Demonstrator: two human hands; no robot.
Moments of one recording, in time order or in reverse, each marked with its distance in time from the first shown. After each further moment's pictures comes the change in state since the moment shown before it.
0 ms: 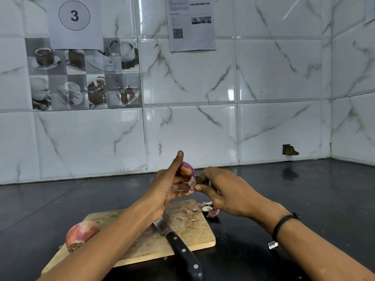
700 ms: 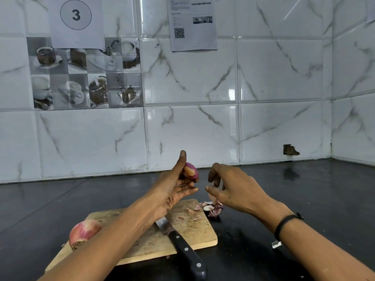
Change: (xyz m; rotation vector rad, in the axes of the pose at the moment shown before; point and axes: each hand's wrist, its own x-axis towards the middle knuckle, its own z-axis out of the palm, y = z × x) left_hand -0.002 0.004 0.006 -0.152 0.014 -0.132; right_hand -0.005 0.001 -0.007 -0.043 0.051 0.194
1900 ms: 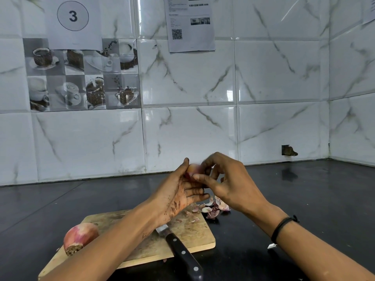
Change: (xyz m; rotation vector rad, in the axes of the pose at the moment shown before) left_hand -0.003 -0.006 0.010 -0.119 -0.268 -0.041; right_hand 0.002 -0.014 -0.003 0.416 0.269 -0.104
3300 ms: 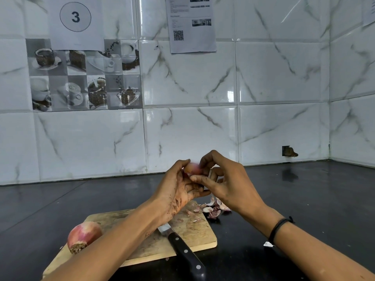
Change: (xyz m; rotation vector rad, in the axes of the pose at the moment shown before) left_hand 0.003 0.001 -0.001 -0.121 0.016 0.051; right_hand -0.003 -0.003 0.007 0.125 0.034 -0.050
